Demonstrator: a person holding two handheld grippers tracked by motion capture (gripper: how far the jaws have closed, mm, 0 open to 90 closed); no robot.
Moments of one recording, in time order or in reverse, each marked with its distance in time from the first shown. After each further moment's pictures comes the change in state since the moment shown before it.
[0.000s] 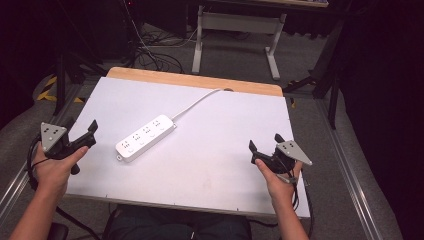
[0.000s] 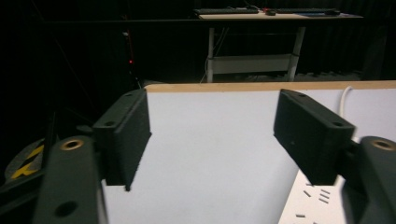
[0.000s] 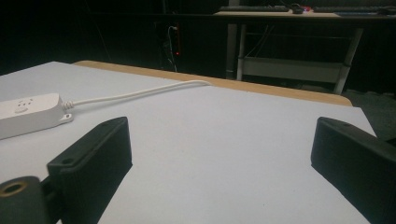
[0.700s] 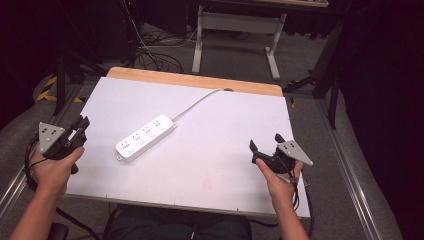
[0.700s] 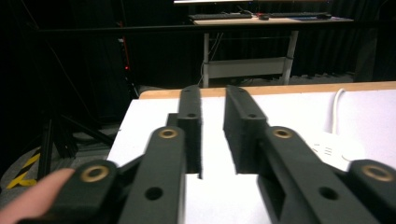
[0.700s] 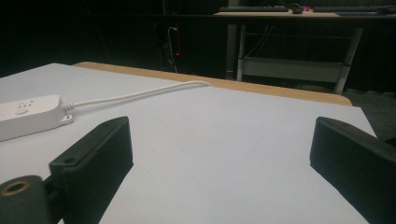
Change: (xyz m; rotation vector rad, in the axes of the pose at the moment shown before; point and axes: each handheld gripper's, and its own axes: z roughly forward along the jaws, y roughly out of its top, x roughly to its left) left arm 0.002 0.002 -0.003 -0.021 -0.009 0.014; right arm -0.001 0.000 -0.001 -0.003 0.002 0.009
